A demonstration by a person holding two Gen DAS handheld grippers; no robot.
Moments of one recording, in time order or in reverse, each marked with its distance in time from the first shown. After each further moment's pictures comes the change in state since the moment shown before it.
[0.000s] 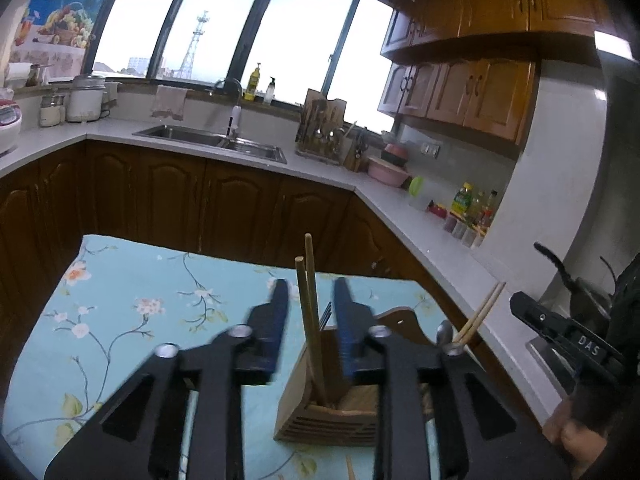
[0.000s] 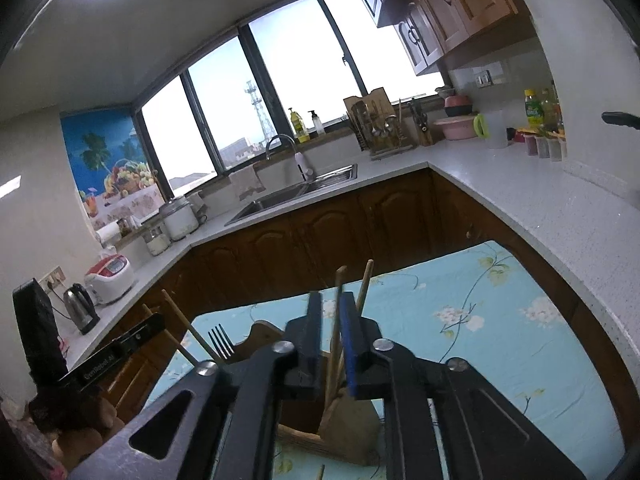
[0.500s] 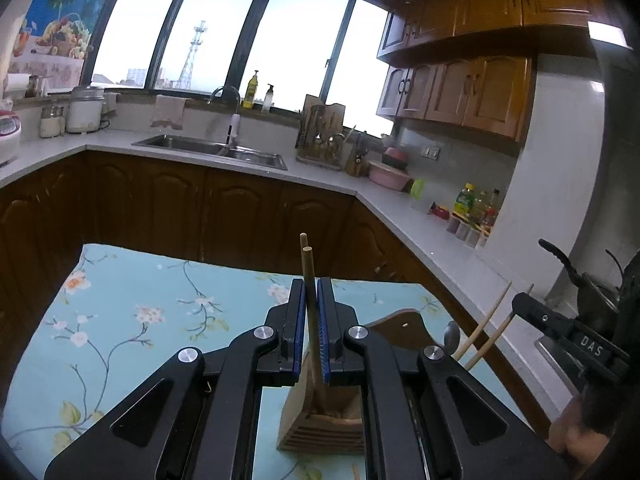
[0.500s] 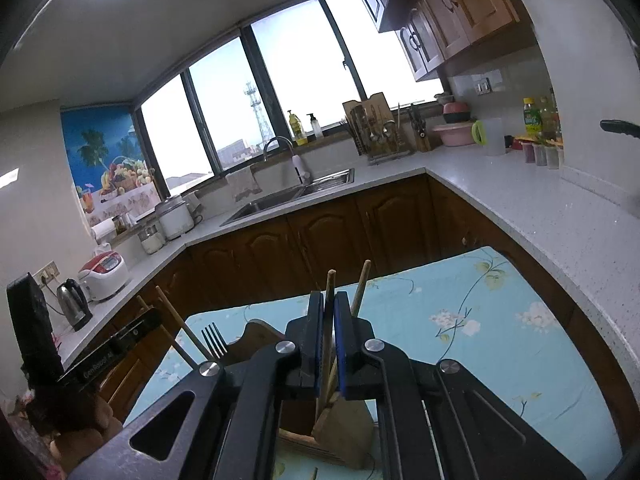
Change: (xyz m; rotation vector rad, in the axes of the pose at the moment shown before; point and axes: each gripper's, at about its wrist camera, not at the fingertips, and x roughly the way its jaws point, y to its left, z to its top) left arm 0.013 -0.007 -0.005 0.030 -0.014 0.006; right arm 0.004 0.007 -0.005 -0.034 -0.007 -0.021
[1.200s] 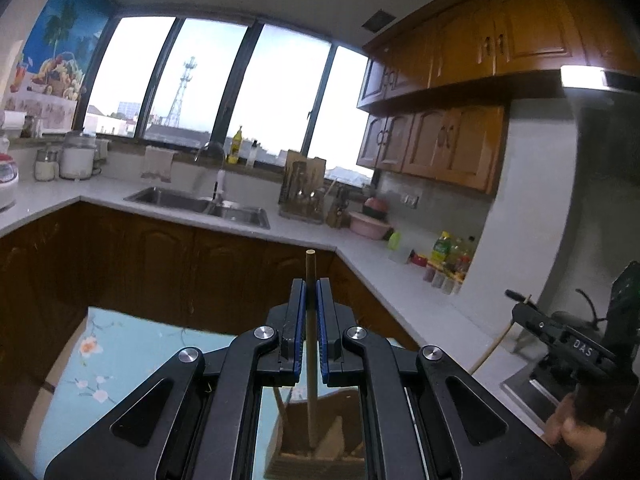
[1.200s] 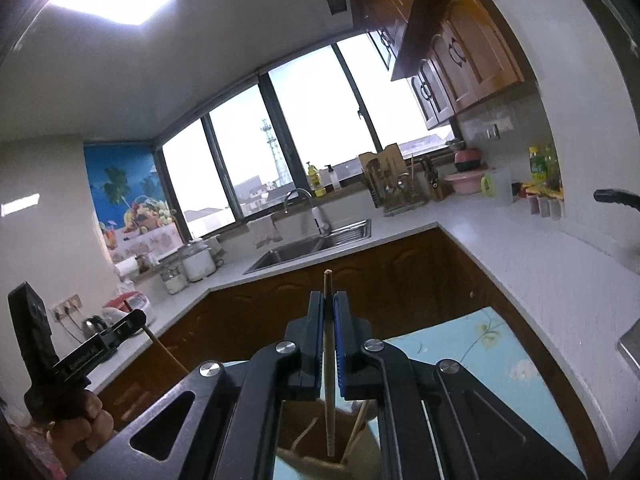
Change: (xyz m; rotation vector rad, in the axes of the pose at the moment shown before) left arm -0.068 -0.021 0.070 0.022 -0.152 -0.040; right arm -0.065 0.013 0.070 -0.013 -0.145 0.053
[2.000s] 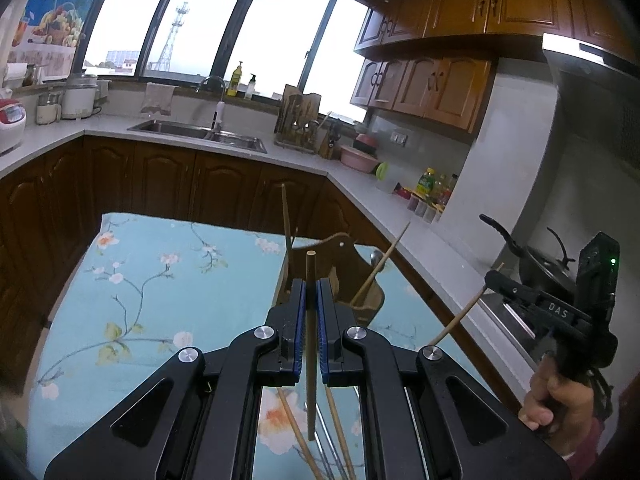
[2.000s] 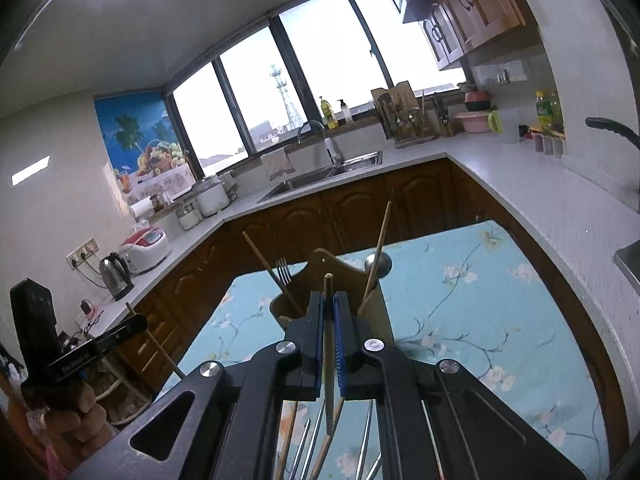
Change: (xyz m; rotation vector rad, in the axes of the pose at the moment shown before) left arm -0.105 0.012 -0.082 -0.030 0.213 -0.053; right arm -0.064 0.005 -0.083 0.006 0.216 0.056
